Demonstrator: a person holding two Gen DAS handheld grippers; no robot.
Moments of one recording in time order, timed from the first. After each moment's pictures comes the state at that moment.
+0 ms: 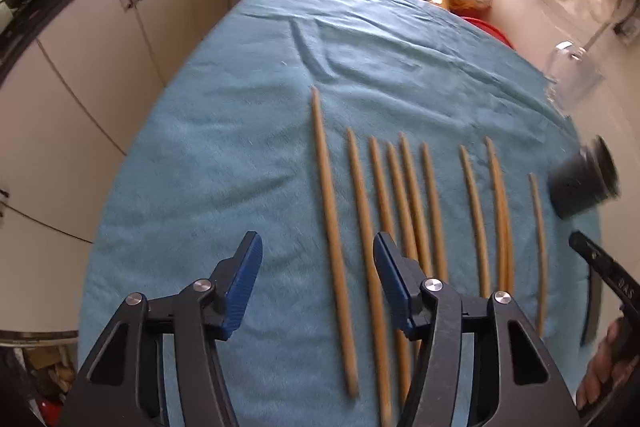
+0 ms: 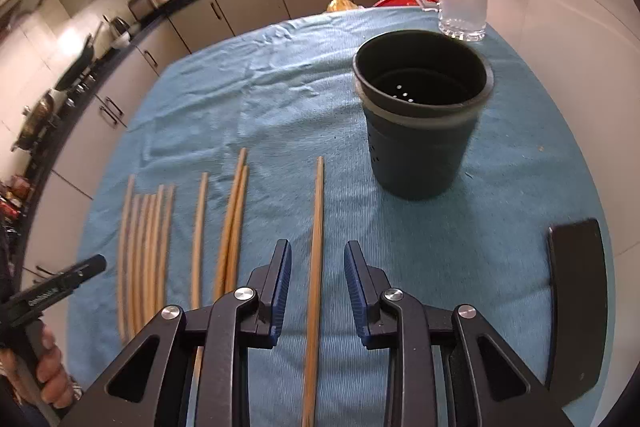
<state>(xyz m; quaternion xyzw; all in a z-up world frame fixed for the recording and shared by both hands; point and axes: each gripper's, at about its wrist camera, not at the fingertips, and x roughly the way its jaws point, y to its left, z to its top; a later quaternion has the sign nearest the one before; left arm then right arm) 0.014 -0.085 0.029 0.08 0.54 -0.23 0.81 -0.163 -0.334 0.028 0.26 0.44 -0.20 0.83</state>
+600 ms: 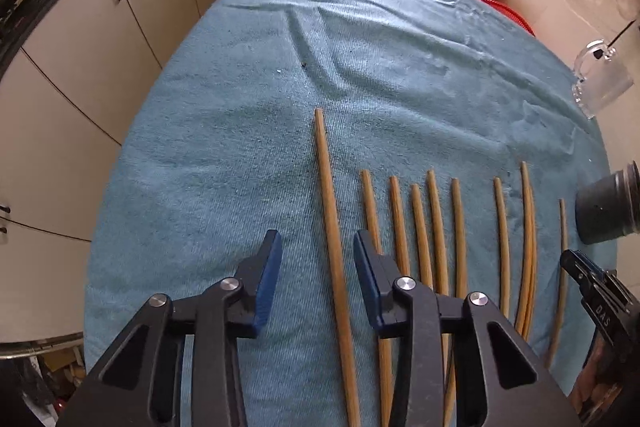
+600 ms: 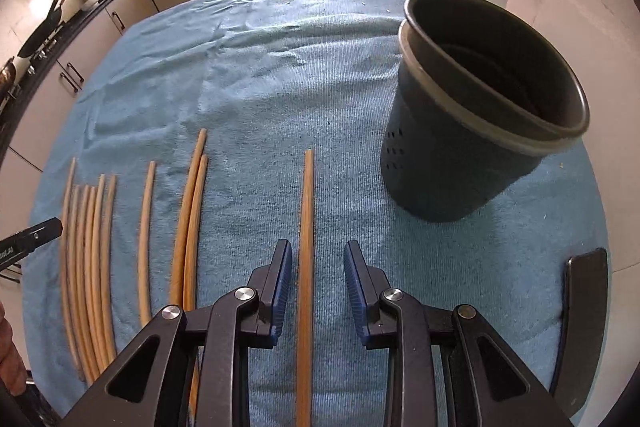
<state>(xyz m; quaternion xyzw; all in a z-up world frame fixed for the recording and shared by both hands) 0.064 -0.118 0.004 0.11 0.58 -0.21 0.78 -0.112 -0.342 -0.009 0.22 0.51 -0.24 0.80</state>
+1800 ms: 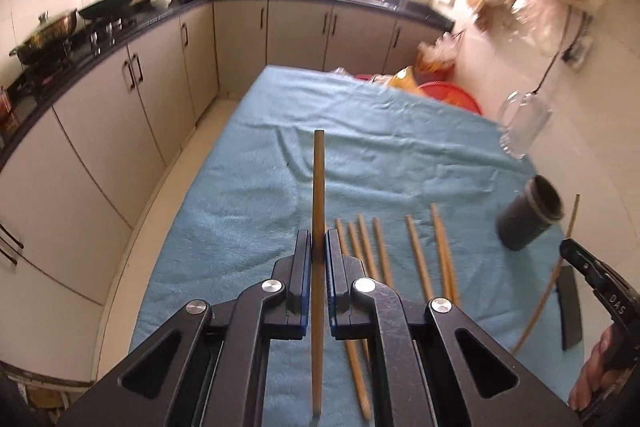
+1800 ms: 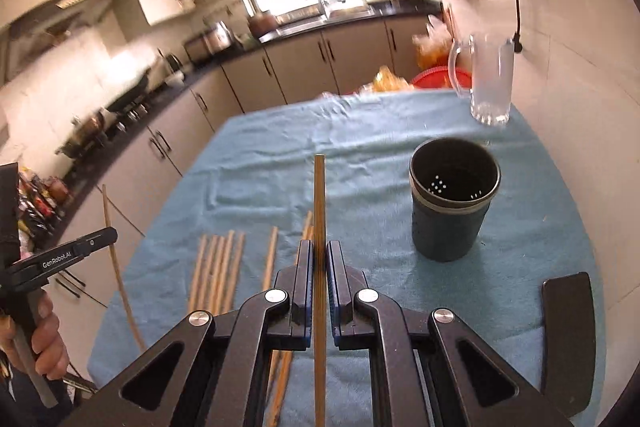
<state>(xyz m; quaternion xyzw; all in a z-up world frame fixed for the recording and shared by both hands) -0.029 -0.067 0.125 0.06 0.41 -0.28 0.87 -0.198 -0.295 0.096 0.22 0.31 -0.16 0.91</state>
